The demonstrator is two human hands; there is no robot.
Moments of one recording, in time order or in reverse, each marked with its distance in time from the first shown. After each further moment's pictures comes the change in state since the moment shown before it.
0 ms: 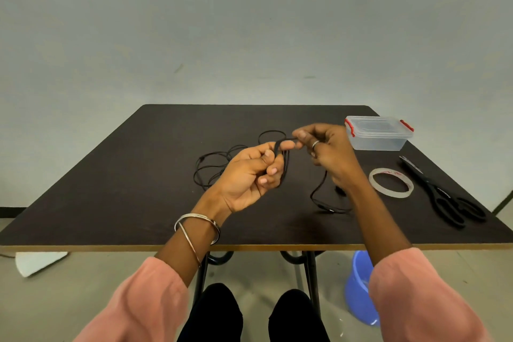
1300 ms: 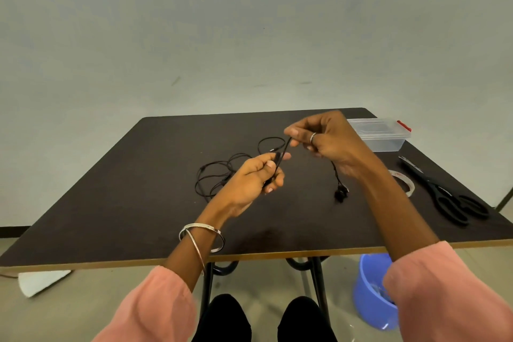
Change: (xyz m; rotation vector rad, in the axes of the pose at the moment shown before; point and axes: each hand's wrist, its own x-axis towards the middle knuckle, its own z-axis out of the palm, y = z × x) left_hand 0.005 -0.003 -0.010 0.601 0.146 -0.002; right_hand 0.003 -0.048 -0.008 -0.036 -0.153 0.067
